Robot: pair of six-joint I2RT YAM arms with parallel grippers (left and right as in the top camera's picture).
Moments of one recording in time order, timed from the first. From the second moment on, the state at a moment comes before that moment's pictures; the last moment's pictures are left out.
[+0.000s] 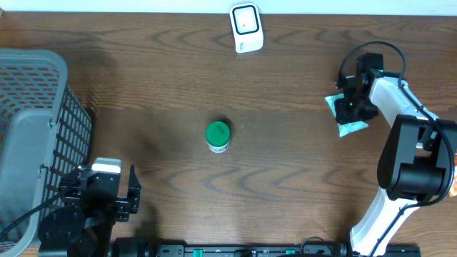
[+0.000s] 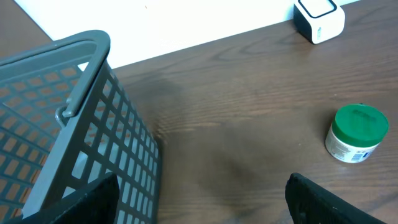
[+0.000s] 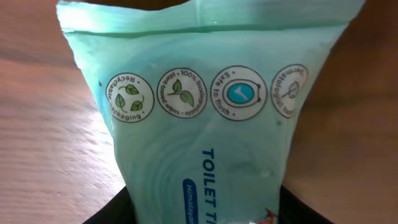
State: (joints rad) left arm 0.00 0.34 0.90 -0.98 -0.04 0.27; right arm -0.12 2.05 1.39 -0.83 0.06 -0.27
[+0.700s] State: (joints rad) left arm 0.00 0.34 0.90 -0.98 -0.04 0.27; right arm -0.39 2.04 1.59 -1.08 -0.01 -0.24
